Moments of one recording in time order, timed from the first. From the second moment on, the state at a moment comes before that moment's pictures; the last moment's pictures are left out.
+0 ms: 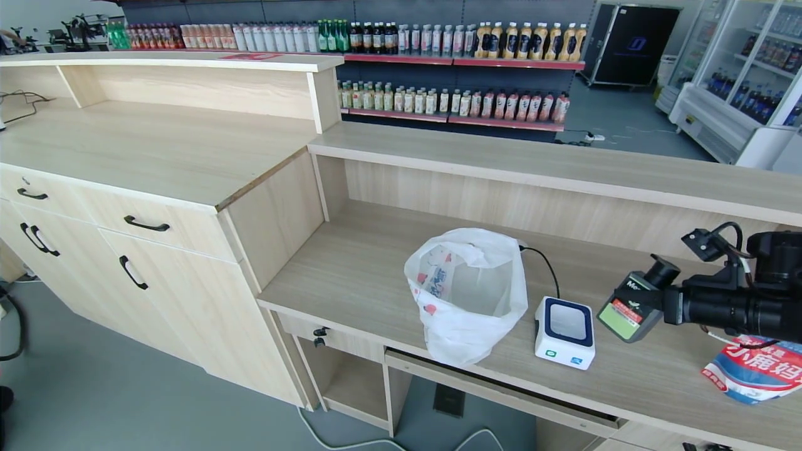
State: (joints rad) left arm 0.00 0.00 0.00 0.00 0.00 0.01; right arm -0.27 1.87 -0.72 -0.57 0.74 -0.19
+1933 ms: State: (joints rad) left arm 0.00 0.00 0.00 0.00 0.00 0.01; right arm -0.27 1.94 -0.73 -0.63 0.75 -0.17
